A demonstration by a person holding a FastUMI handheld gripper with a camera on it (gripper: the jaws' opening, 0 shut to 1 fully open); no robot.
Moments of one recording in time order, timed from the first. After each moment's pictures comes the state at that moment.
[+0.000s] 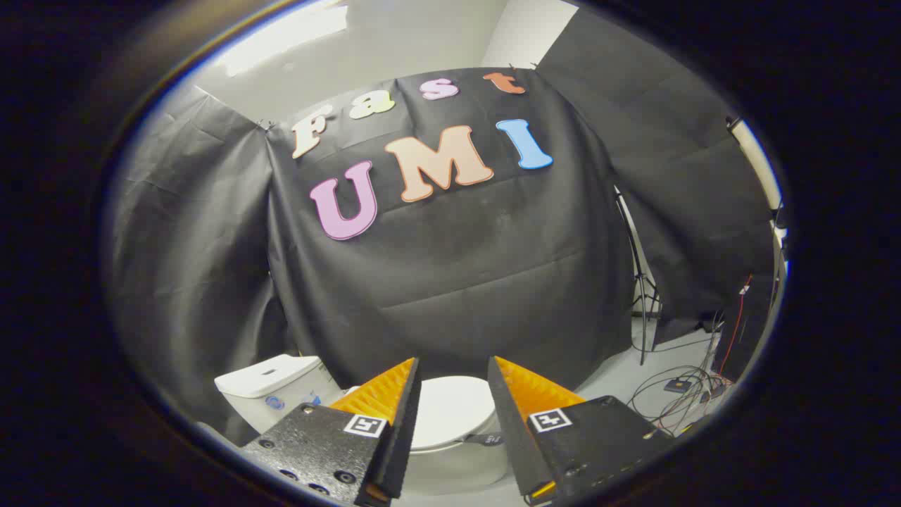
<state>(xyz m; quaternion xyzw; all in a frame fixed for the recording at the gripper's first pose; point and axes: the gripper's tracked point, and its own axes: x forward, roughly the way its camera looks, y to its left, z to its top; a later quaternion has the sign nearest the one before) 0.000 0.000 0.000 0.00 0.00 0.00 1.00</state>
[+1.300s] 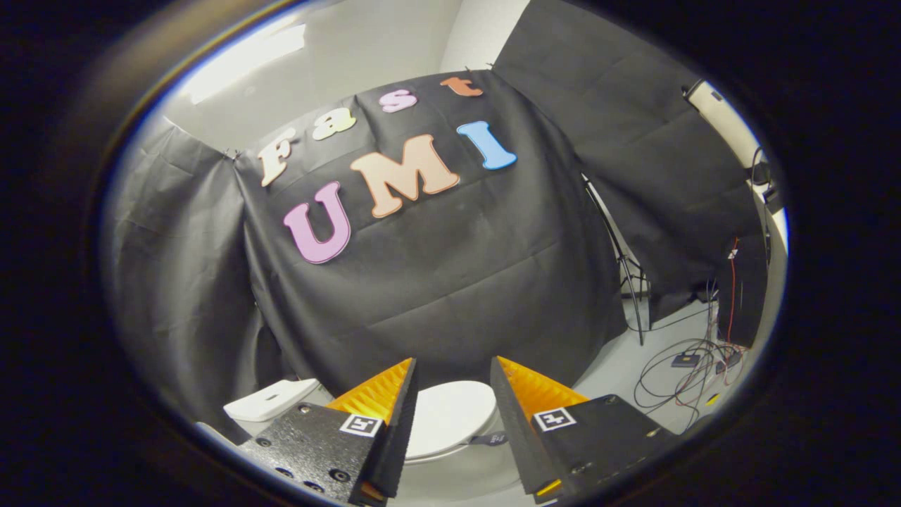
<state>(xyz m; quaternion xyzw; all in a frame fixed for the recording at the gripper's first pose) -0.002 -0.021 -0.002 0.08 -0.02 -0.02 1.00</state>
